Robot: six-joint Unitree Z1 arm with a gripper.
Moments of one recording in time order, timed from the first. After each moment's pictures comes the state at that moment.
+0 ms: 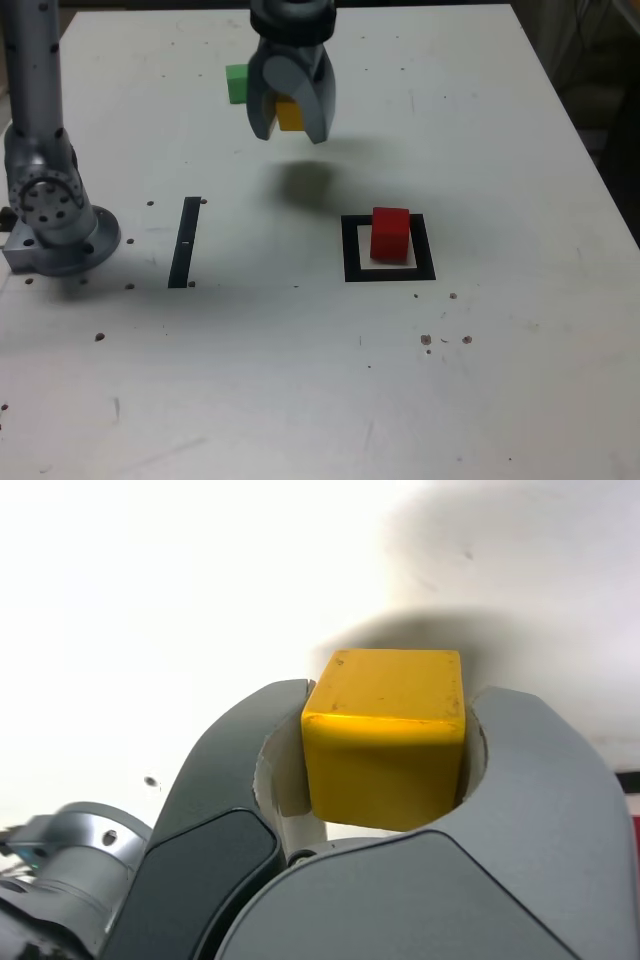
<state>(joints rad) 0.35 1.82 -1.32 1.17 0.11 0.54</state>
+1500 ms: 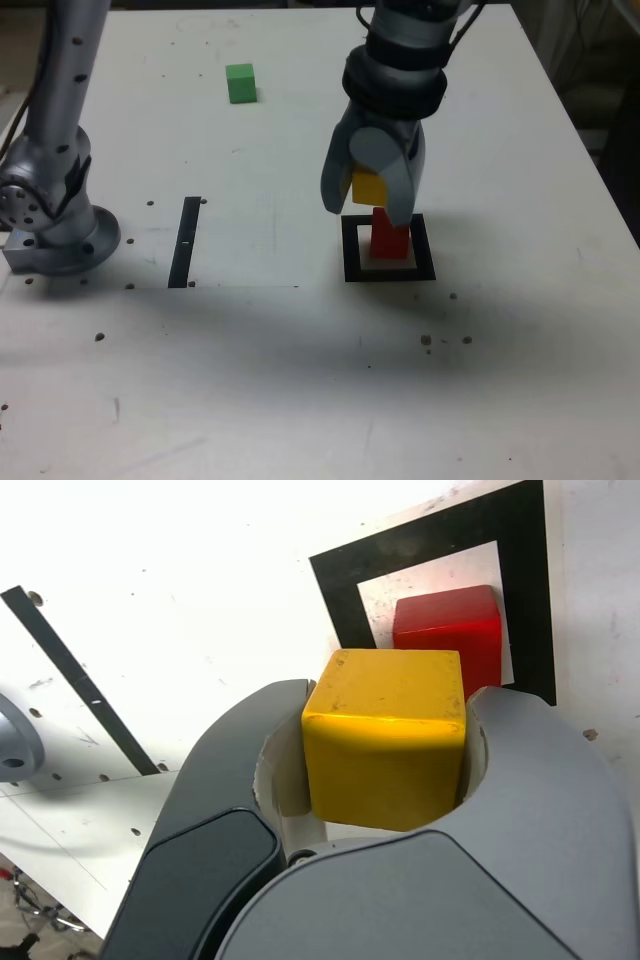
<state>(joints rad) -0.09 2.06 -1.69 1.40 0.02 0.19</state>
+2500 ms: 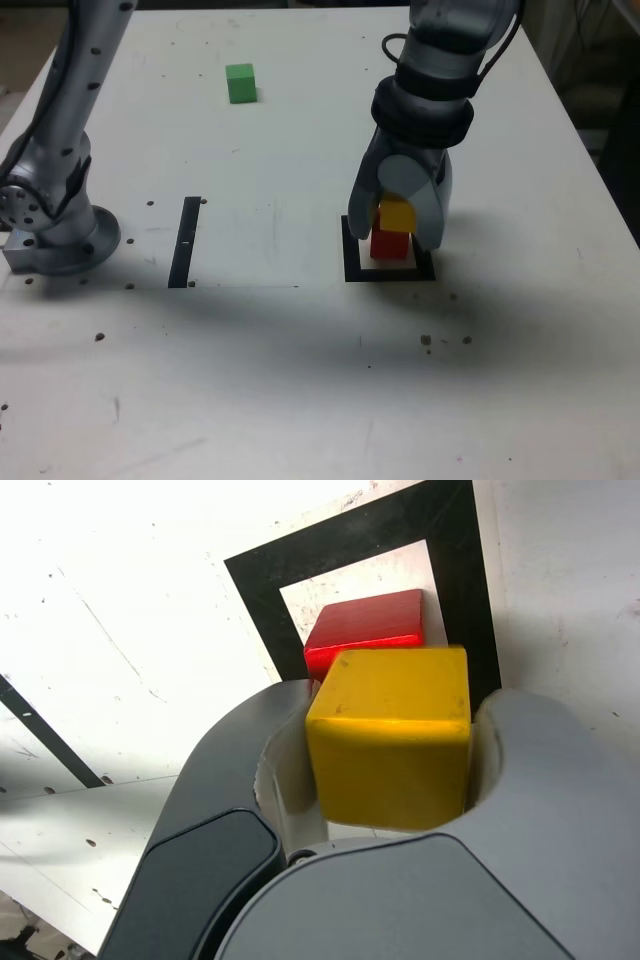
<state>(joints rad) -0.09 2.14 -1.72 1.35 -0.01 0.20</state>
